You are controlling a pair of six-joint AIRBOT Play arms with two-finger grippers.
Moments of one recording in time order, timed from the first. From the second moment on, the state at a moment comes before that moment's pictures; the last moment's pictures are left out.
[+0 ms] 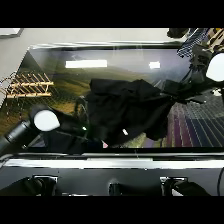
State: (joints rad) left arm -0.74 -1.12 1.15 1.04 -1.15 -1.96; right arm 0.23 -1.17 1.61 -1.63 1.65 2.04
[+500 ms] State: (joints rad) left arm -0.96 -1.42 1.11 0.78 -0.81 -2.13; right arm 0.23 -1.30 1.42 -1.72 1.36 2.09
